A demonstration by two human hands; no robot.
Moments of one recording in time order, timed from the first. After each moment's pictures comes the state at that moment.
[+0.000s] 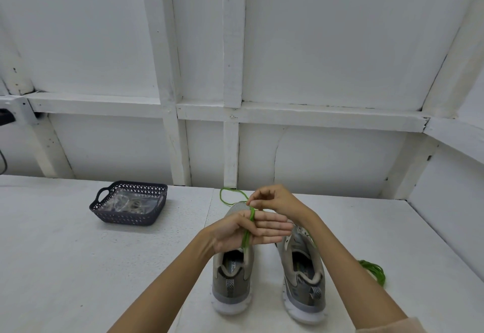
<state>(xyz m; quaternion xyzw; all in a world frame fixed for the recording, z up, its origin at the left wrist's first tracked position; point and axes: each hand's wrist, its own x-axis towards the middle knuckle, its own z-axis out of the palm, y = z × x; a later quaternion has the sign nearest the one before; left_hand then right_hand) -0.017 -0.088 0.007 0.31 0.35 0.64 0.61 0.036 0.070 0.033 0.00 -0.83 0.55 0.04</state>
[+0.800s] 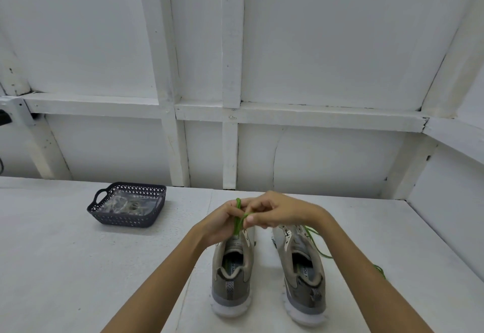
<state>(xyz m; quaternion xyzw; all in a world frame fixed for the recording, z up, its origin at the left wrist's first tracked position) -0.042 -0.092 0.004 0.32 0.43 0.68 0.50 0.059 0.051 0.073 0.11 -0.89 0.43 -0.10</state>
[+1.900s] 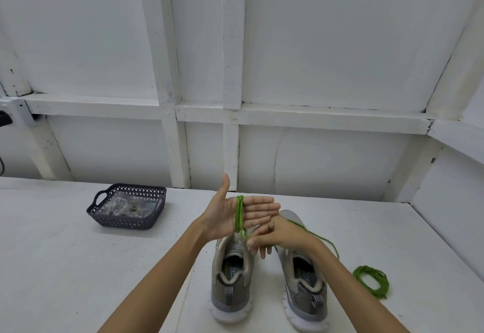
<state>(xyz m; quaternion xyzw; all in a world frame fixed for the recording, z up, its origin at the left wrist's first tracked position) -0.054 -0.086 0.017 0.30 0.32 0.68 0.59 0.060 0.061 0.006 0.03 -0.84 0.54 -0.09</state>
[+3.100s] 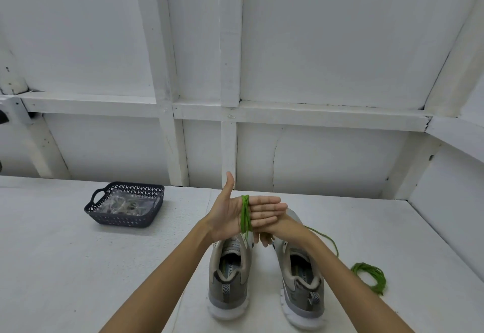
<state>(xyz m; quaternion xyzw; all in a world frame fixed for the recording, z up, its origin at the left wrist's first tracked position) -0.041 -0.074 0.019 0.29 0.32 0.68 0.59 0.035 0.079 -0.028 -0.07 -0.85 0.52 -0.07</state>
